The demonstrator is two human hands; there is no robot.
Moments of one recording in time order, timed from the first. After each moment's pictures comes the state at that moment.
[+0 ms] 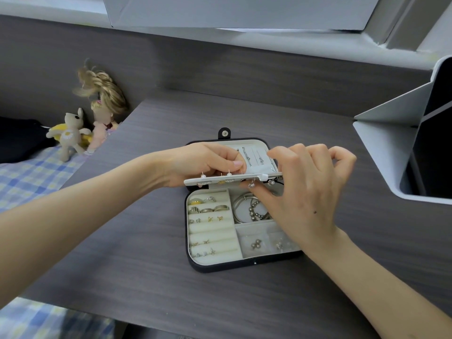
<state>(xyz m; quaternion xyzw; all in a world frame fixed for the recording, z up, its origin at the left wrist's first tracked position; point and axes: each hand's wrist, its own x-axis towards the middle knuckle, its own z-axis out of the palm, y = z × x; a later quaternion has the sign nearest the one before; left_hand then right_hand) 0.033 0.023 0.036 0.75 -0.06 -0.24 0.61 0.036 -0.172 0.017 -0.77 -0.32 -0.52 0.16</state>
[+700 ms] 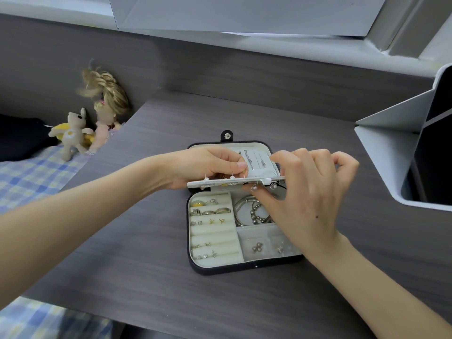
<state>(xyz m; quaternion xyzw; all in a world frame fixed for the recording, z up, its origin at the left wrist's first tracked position) 0.025 0.015 0.046 0.76 -0.07 -0.23 0.61 0.036 -0.172 0.016 -0.78 -0.32 -0.52 0.16</state>
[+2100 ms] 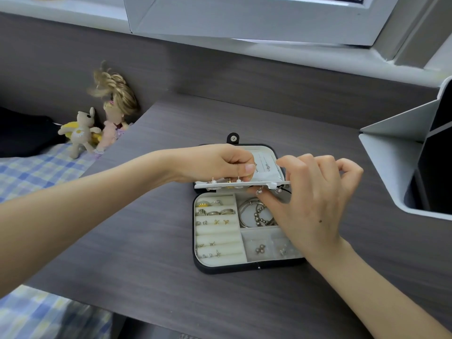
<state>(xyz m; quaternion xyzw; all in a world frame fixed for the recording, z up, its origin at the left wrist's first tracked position) 0.026 0.017 0.055 0.88 -0.16 -0.15 0.42 0.036 -0.173 0.016 -0.77 -0.32 -0.52 0.16</state>
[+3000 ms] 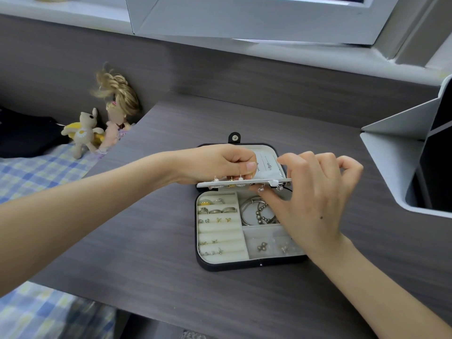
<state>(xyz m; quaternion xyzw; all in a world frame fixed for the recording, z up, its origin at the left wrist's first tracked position) 0.023 0.013 0.054 0.87 -0.14 -0.14 0.45 0.036 -0.173 0.016 -0.78 -0.32 -0.52 0.16</state>
